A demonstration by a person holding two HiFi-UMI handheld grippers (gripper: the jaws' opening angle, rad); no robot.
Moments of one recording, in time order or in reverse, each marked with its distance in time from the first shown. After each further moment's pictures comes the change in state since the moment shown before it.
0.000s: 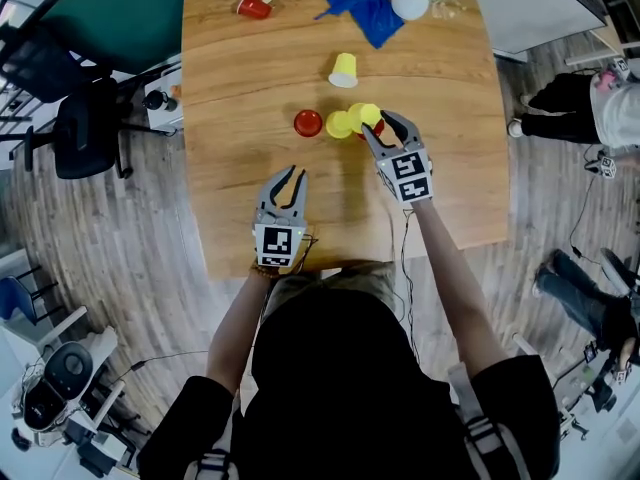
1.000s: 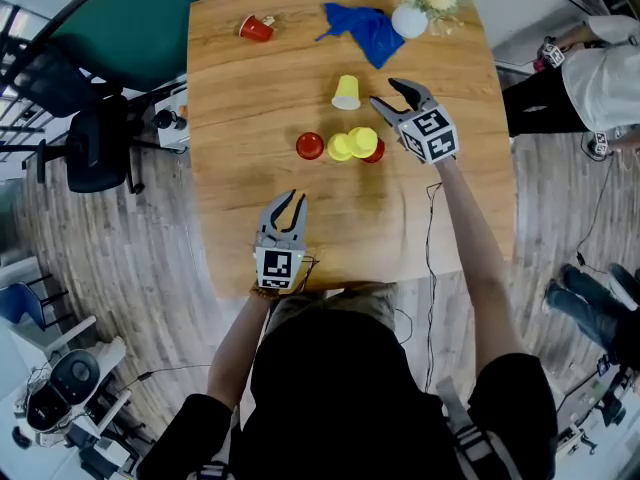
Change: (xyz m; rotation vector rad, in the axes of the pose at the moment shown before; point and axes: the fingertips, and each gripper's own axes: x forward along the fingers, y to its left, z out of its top) left arm 0.005 -0.003 0.000 0.035 0.037 0.003; right arm 0.055 -0.094 0.054 -0.054 -0.093 0.165
